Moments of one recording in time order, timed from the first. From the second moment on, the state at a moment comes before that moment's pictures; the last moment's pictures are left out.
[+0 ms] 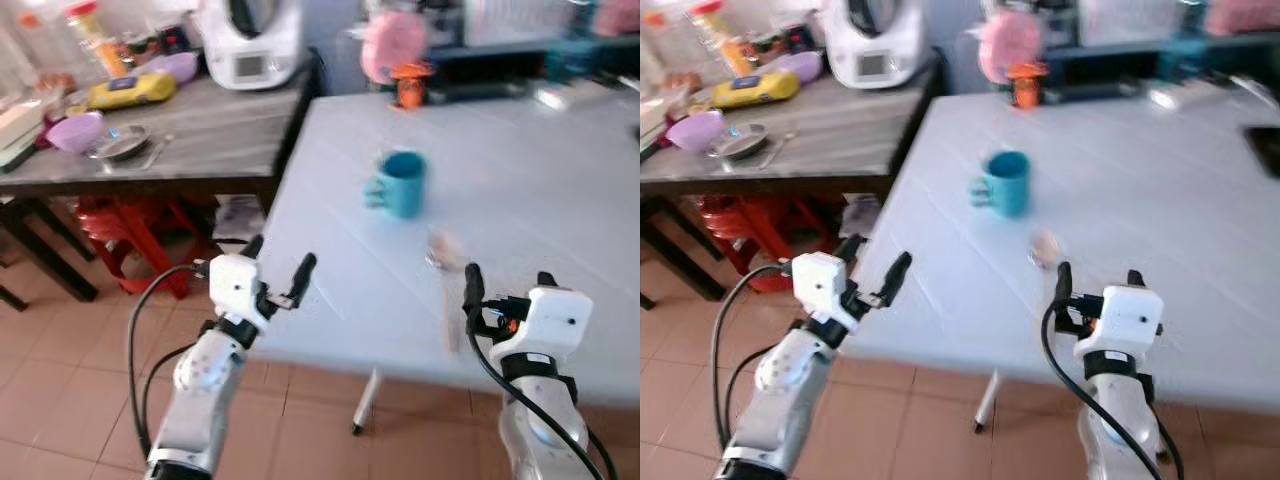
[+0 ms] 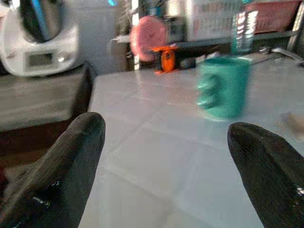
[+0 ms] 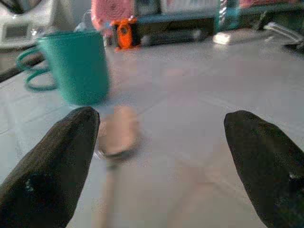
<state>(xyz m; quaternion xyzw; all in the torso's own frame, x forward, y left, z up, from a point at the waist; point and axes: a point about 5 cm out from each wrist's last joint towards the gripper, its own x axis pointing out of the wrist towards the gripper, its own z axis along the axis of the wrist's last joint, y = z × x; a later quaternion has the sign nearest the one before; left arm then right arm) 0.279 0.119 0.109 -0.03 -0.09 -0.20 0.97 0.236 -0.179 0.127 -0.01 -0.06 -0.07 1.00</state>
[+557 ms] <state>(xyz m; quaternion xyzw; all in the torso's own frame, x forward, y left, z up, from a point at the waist) 0.267 0.123 0.097 -0.02 -0.06 -0.25 0.97 0.233 -0.171 0.120 0.01 -0.03 -0.06 1.00</state>
